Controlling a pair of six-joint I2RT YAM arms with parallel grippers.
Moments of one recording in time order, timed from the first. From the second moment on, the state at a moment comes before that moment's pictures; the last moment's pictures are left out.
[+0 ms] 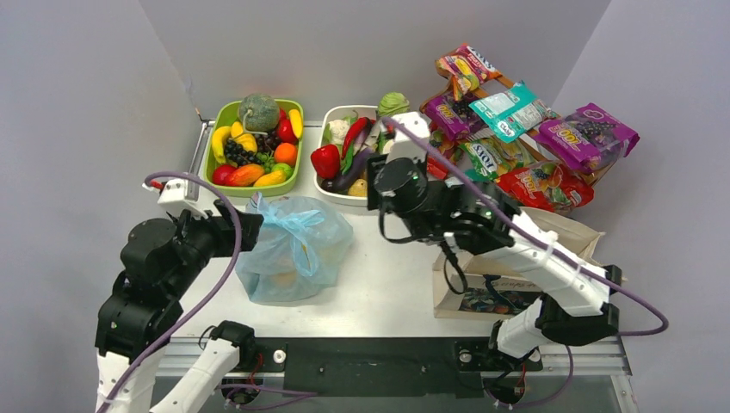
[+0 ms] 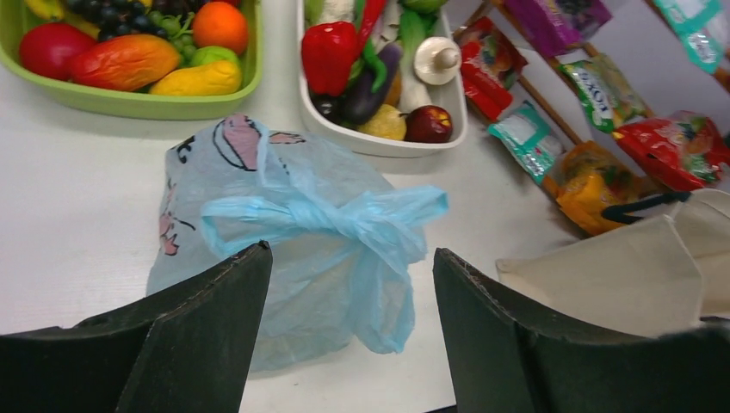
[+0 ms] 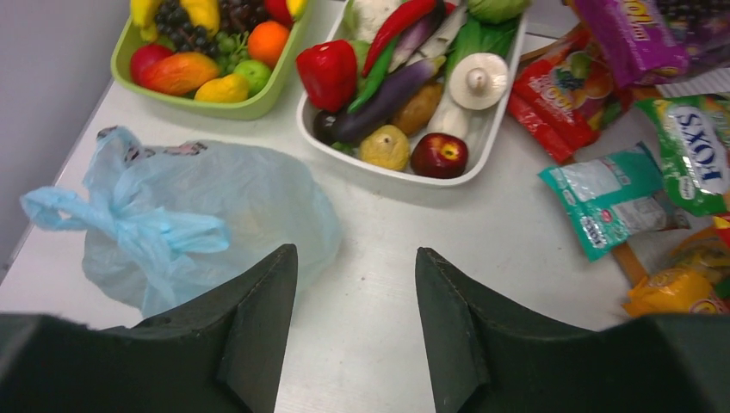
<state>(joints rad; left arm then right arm) -0.29 0.64 1.26 -0.93 -0.05 -0.43 1.21 1.51 1.99 -1.07 0.78 0.50</state>
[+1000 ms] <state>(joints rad) -0.80 1.04 1.19 -0.41 0.29 -0.49 0.54 1.06 1.75 -1.15 0.74 0.49</state>
